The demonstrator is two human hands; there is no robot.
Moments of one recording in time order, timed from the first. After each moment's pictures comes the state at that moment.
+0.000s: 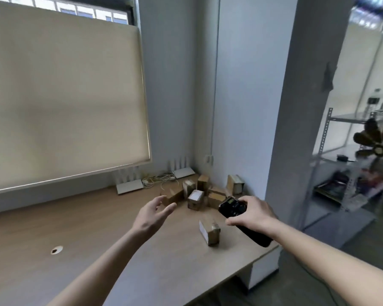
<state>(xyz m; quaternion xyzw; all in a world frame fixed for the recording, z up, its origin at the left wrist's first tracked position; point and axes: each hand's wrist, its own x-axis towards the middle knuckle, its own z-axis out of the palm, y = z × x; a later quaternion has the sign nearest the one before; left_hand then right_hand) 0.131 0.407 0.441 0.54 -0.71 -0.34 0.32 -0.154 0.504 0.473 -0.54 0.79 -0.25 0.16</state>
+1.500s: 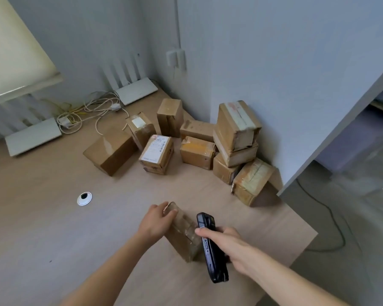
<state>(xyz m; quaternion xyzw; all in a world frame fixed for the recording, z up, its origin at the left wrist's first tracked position) -0.168 -0.034 0.056 0.61 -0.68 -0.41 -0.02 -0.344 0.096 0.064 -0.12 0.73 -0.27 0.62</state>
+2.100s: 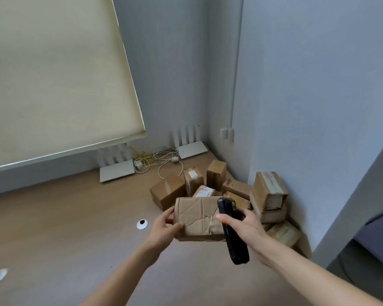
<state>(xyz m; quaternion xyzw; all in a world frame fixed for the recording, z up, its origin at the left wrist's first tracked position) -0.078 0.012 0.241 0.59 -0.54 -0.53 0.29 -0.321 0.060 0.249 -0.37 0.67 -0.42 0.49</state>
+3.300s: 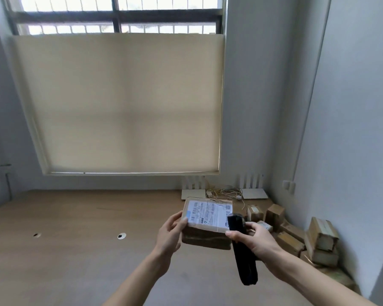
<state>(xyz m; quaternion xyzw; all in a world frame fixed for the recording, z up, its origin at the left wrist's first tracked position) 0.107 0.324 0.406 0.54 -0.38 -0.47 0.58 -0.146 0.289 0.417 -0.58 0.54 -0.35 0.50</state>
